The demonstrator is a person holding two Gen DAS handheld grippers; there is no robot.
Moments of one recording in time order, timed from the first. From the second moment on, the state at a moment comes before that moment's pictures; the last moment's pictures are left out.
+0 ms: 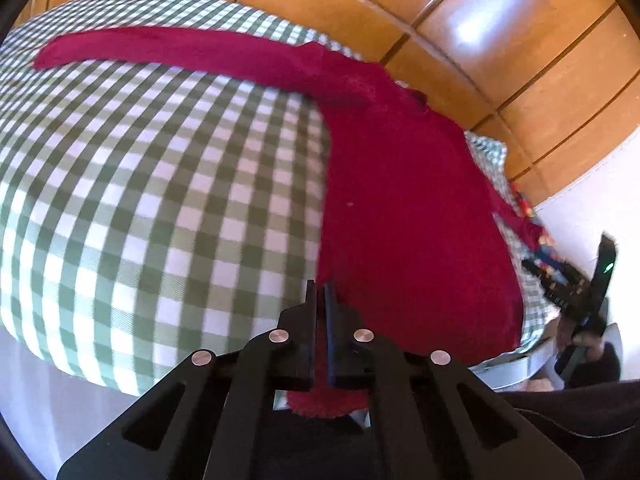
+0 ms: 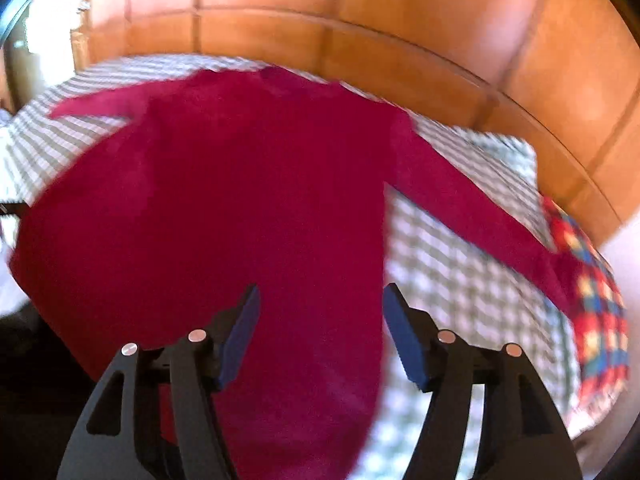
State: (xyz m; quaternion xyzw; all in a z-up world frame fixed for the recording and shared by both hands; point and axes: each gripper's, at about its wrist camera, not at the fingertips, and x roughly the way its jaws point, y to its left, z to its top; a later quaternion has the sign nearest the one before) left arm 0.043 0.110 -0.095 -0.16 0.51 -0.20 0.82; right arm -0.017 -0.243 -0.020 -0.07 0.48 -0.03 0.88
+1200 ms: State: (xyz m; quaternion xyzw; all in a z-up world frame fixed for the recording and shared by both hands) left arm 0.309 0.311 -0.101 -0.27 0.41 0.15 0.86; right arm 0.046 -0.157 -0.101 -0.01 0.49 0.07 0.87
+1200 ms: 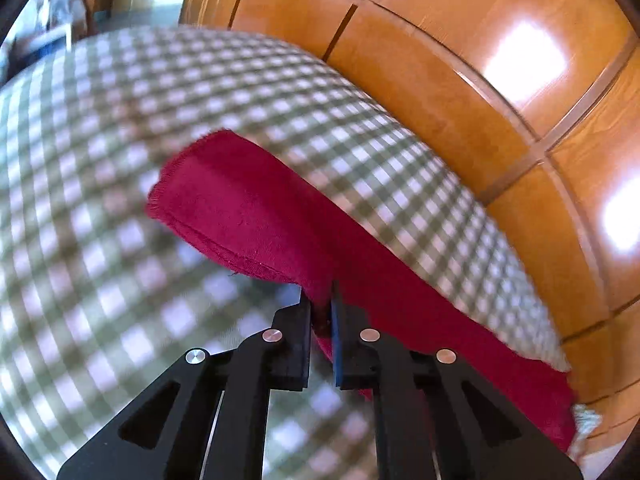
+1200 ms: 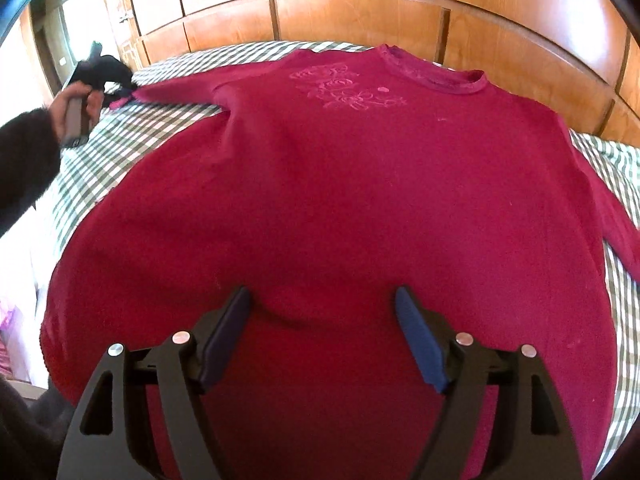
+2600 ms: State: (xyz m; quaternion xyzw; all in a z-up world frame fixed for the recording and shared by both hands) left arm 0.154 -0.037 -0.130 -0.06 0.47 -0.21 0.85; right arm -0.098 -0.632 -0.093 0.51 0.24 -0.40 0.72
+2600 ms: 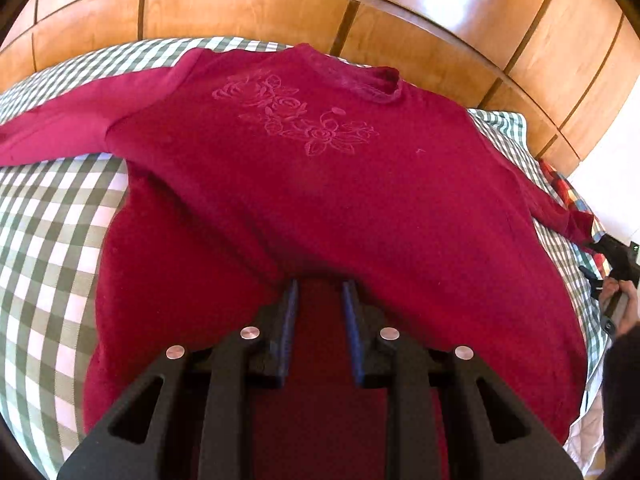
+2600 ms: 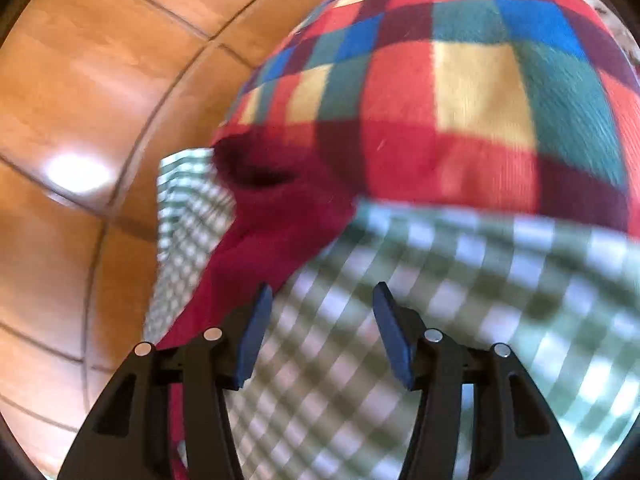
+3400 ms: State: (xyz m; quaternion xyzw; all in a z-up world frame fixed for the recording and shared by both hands) left arm 0.156 -0.030 -0.130 -0.09 0.48 -0.22 0.85; right arm -0.099 -0.640 -0.027 0.49 0.22 -0.37 0.76
